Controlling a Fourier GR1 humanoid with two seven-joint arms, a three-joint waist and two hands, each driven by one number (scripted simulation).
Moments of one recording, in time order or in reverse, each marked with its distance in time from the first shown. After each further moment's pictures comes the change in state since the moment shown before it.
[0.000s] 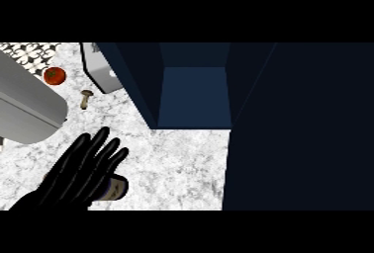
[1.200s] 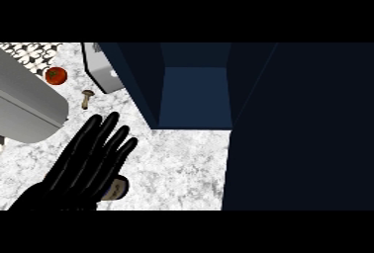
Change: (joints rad) left arm -0.184 0.003 -0.104 -0.036 -0.134 0.336 0.217; right arm -0.109 0.004 -0.002 -0.018 0.013 -0.061 0.151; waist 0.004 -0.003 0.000
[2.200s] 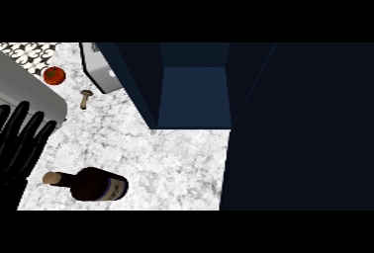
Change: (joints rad) left arm 0.193 0.081 0.417 0.077 0.089 -0.228 -0.212; right arm -0.050 0.023 0.016 -0.015 0.022 -0.015 0.055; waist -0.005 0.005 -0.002
